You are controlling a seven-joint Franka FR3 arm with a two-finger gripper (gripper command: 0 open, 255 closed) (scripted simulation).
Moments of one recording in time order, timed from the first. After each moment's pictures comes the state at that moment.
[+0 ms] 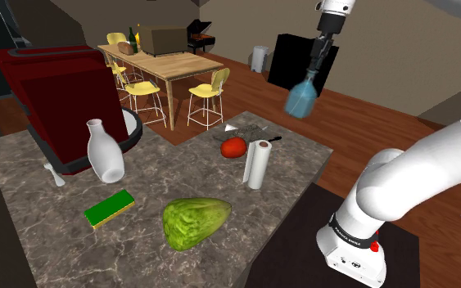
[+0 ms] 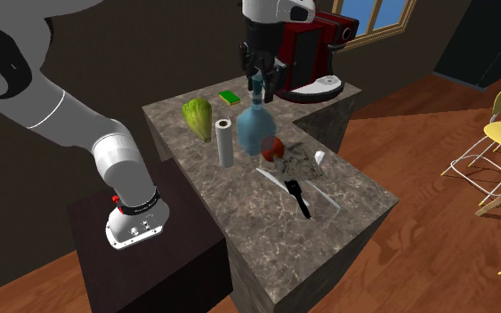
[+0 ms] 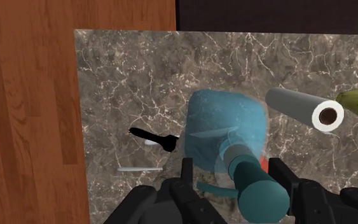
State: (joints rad) arm -0.08 -0.45 -0.43 -1.87 -0.10 1.43 -0.47
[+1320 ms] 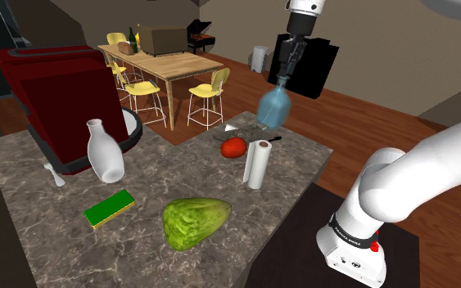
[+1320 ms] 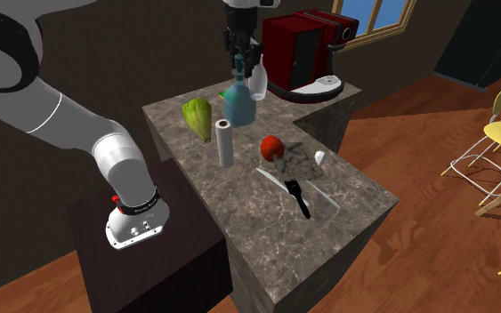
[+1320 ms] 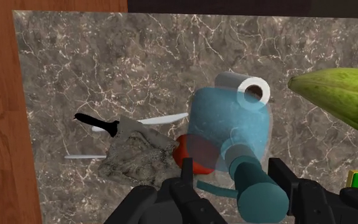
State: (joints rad) arm -0.01 -0.49 -0.21 -1.95 -0.01 1.48 -0.18
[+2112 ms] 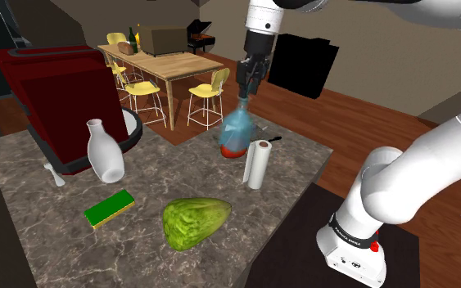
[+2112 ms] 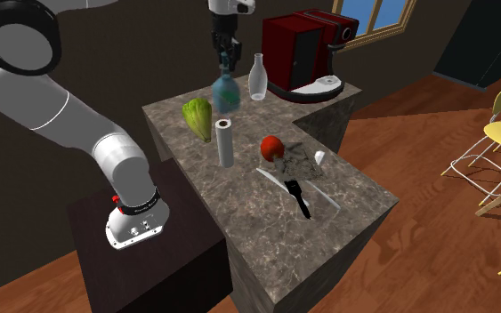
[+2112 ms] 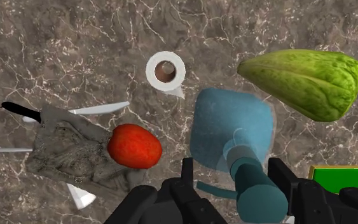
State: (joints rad) arm 0.08 -0.42 0.00 -2.04 0.08 1.64 0.09
